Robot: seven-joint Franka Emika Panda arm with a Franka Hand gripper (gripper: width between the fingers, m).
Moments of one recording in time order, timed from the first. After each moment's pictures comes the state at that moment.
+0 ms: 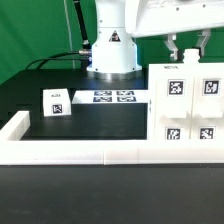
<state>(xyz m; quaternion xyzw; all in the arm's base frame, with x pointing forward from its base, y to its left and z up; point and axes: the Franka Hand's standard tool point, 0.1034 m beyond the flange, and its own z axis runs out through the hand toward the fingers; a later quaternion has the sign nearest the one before) 0.548 0.090 0.133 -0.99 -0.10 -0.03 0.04</state>
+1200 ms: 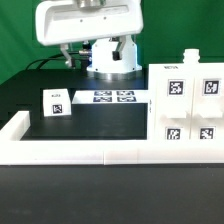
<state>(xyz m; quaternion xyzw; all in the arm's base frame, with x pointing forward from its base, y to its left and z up) 0.461 -0.069 0.112 -0.99 -0.16 -0.01 0.03</state>
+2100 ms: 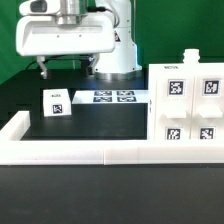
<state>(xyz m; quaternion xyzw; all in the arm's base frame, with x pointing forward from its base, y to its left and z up) 0.405 -0.140 0.072 -0.98 -0.18 -0.04 -0.02</state>
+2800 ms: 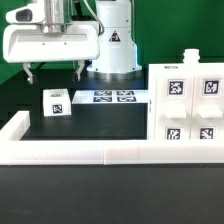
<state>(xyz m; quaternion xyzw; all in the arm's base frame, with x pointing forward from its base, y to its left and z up) 0.390 -0.157 0.055 -0.99 -0.17 -0.03 -0.01</state>
